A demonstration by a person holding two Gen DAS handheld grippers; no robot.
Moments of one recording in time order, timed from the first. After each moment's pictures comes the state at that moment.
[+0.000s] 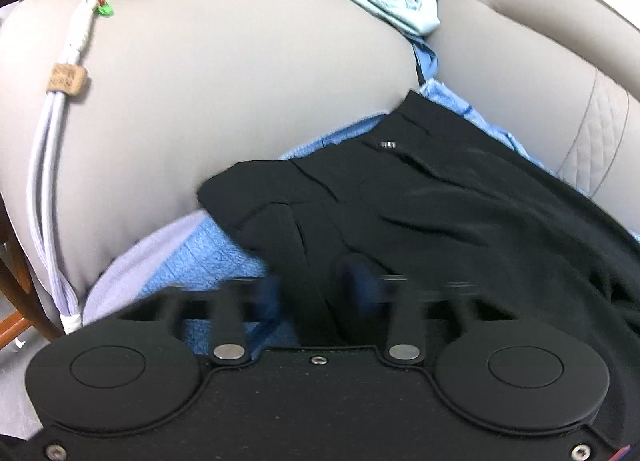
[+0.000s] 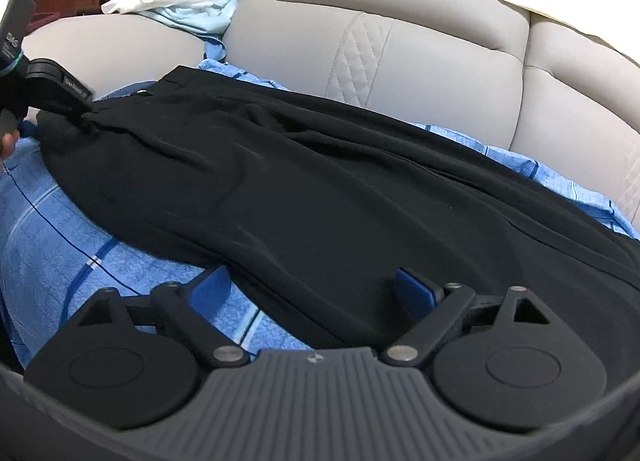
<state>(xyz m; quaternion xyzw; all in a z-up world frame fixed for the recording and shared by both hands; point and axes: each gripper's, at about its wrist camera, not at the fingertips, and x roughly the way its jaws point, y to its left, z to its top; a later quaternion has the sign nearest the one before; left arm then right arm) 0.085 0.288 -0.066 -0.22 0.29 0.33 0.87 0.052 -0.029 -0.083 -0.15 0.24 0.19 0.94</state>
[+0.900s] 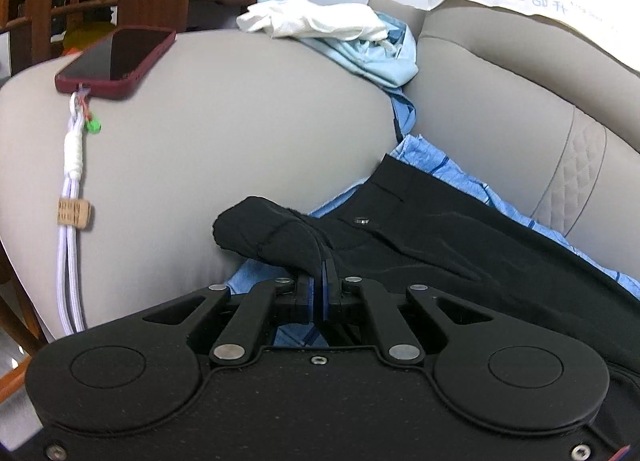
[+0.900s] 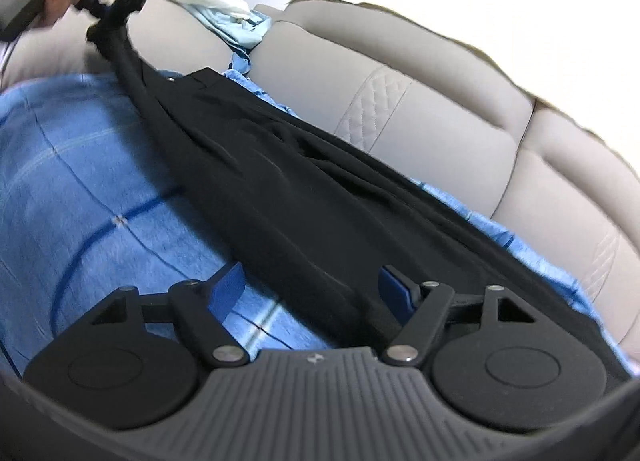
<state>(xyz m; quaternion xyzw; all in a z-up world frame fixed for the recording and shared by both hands) 0.091 0.298 0.003 -0.19 0.27 0.31 0.89 0.008 -0.014 -0.099 -0.27 0.14 0.17 0.94</state>
